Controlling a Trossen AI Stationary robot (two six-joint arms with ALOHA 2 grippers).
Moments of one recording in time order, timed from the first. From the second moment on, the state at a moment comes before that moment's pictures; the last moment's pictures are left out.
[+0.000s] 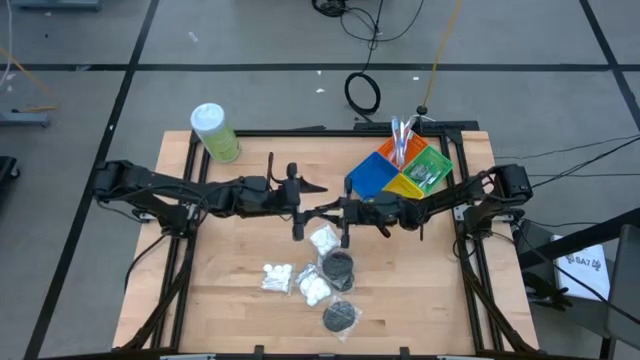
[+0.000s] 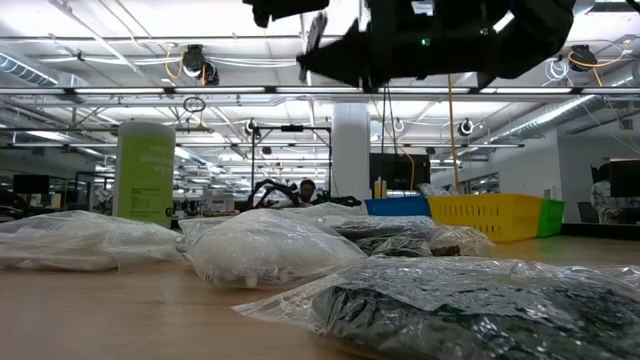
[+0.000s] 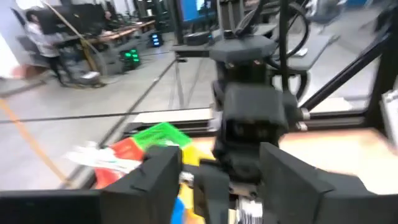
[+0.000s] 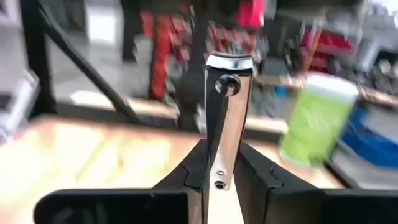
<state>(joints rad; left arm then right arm) -0.10 1.38 0.98 0.29 -0.22 0.14 0.05 1.66 0.75 0.94 0.12 -0.17</state>
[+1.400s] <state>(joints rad) -0.07 1.37 0.73 -0.28 -0.63 -0.34 -0.39 1.03 0.43 -0.56 0.68 0.69</state>
